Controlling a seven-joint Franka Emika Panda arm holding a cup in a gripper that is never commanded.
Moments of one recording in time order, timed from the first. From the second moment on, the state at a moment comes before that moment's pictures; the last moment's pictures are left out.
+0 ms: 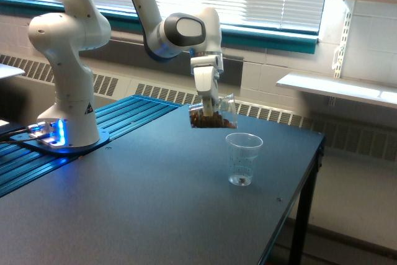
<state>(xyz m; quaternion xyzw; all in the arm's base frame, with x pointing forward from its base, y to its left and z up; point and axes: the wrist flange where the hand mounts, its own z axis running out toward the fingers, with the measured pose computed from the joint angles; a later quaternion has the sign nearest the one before) 0.416 0.064 0.268 0.95 -0.23 0.20 0.12</state>
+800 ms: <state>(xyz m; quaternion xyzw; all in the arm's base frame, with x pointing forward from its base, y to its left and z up) 0.433 0.048 0.299 0.93 -0.27 0.20 0.12</state>
